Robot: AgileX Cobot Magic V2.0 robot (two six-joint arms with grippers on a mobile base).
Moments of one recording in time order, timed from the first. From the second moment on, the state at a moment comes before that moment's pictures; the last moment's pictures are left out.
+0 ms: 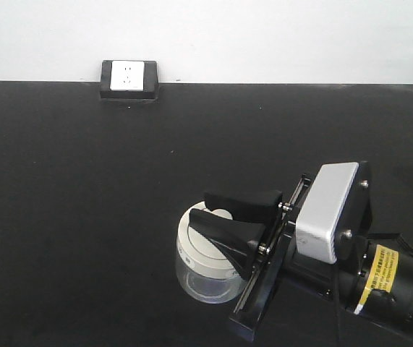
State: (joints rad) left arm -0.03 0.38 -0.40 0.08 0.25 -0.01; right arm 0.67 1.13 -0.51 -0.68 -0.61 0.52
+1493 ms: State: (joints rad) left arm -0.03 0.38 -0.40 0.08 0.25 -0.01; right arm 0.44 1.45 -0.72 -0.67 -0.66 0.49
